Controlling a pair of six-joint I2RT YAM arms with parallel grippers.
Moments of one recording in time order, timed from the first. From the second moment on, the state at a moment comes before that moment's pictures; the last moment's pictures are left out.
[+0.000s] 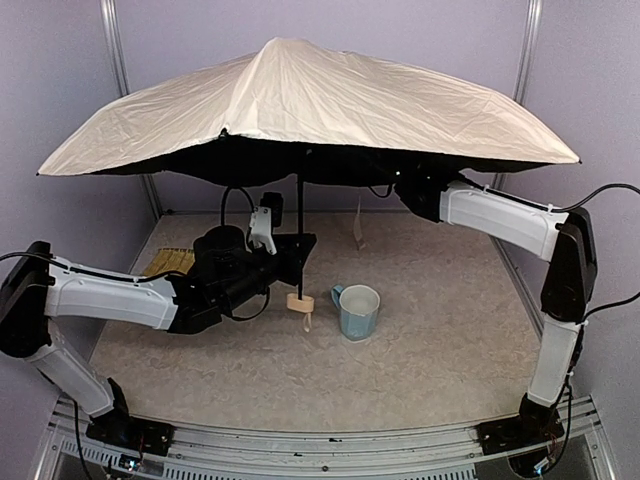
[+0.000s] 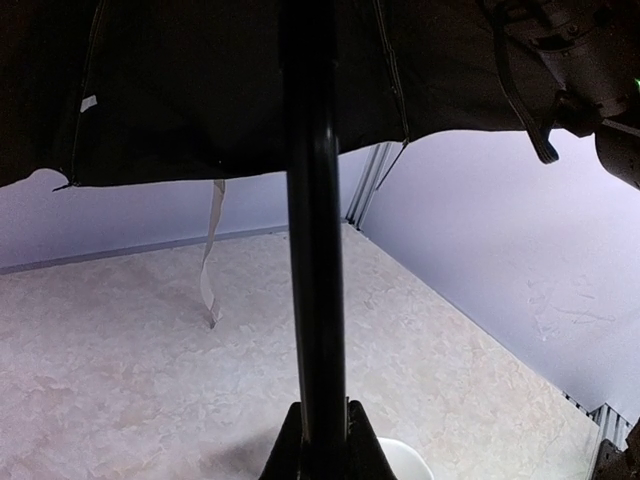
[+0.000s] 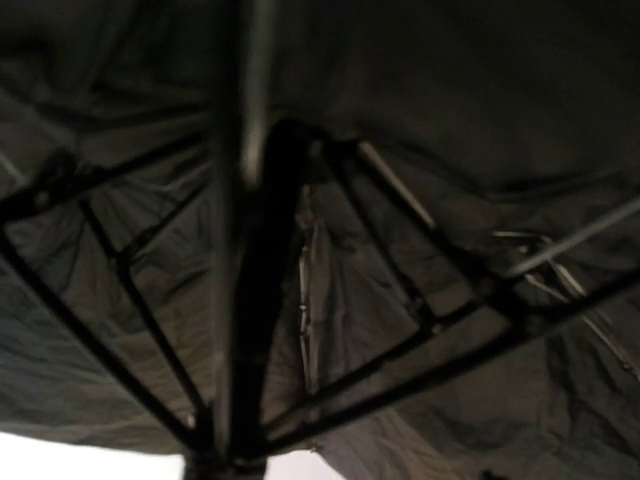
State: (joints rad) left arm -0.97 1.53 0.85 0.65 -0.25 -0.30; right arm 0.73 1.89 1.74 0.56 -0.22 0.37
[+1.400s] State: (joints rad) left arm -0.92 1.37 0.79 0.56 -0.20 -0.21; right arm 0.82 2.00 2.00 0.35 -0.35 0.24
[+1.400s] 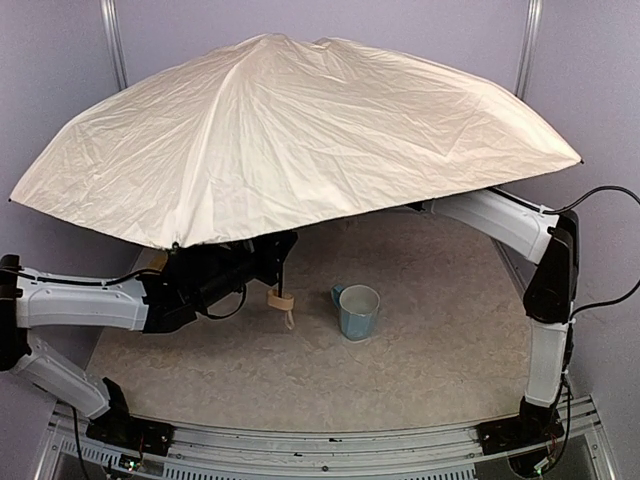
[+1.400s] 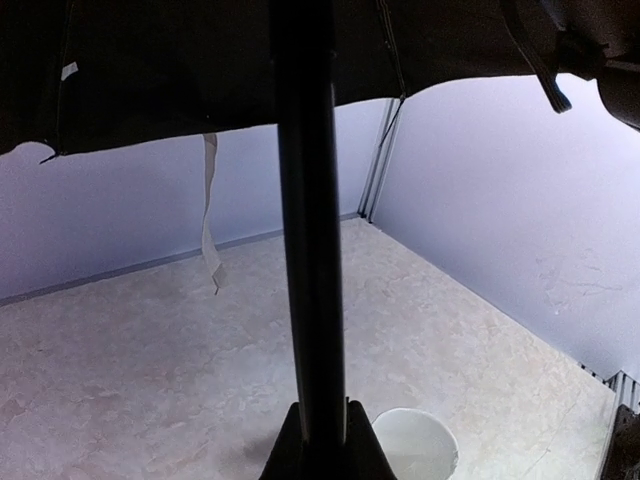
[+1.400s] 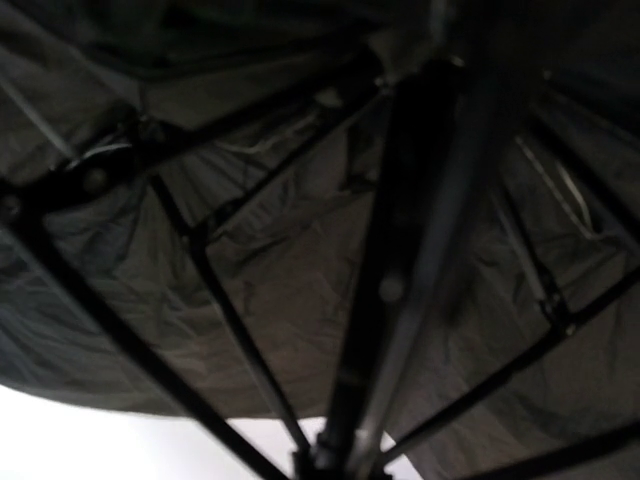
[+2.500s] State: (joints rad) left arm -0.98 1.34 0.72 0.60 -0.43 -0.01; right arm 0.88 1.97 1.75 0.60 -0.33 0.19
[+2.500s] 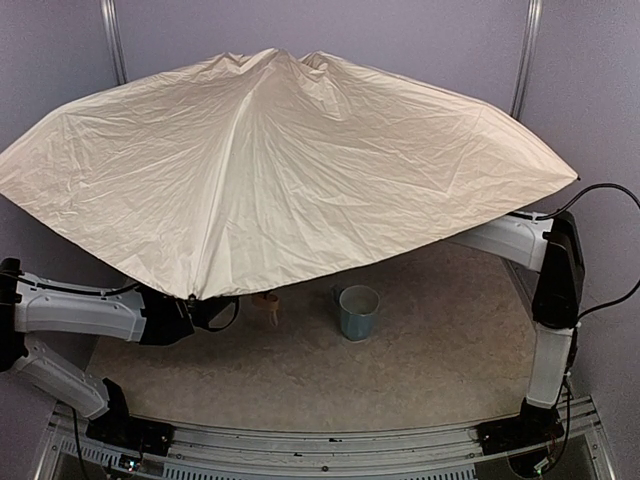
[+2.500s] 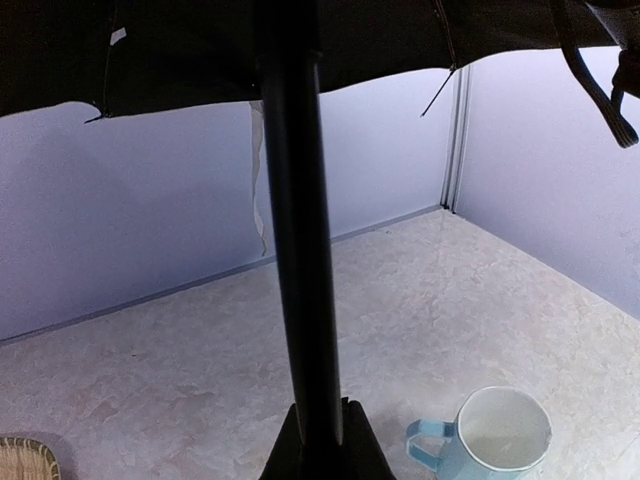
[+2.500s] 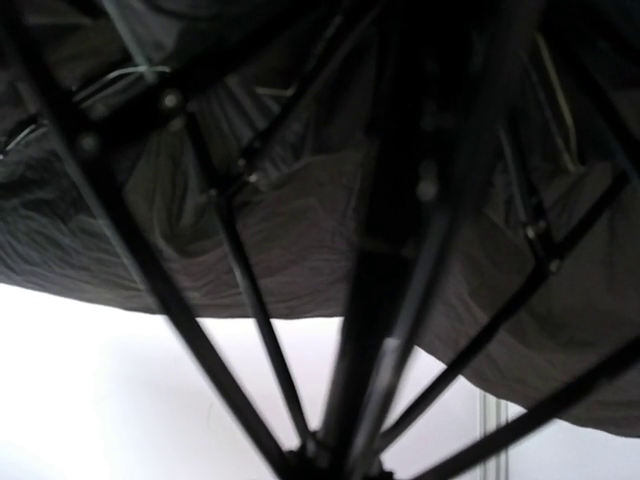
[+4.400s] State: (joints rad) left arm -1.04 1.20 0.67 0.42 -0.01 0.06; right arm 0.54 1.98 1.75 0.27 -0.47 0.24
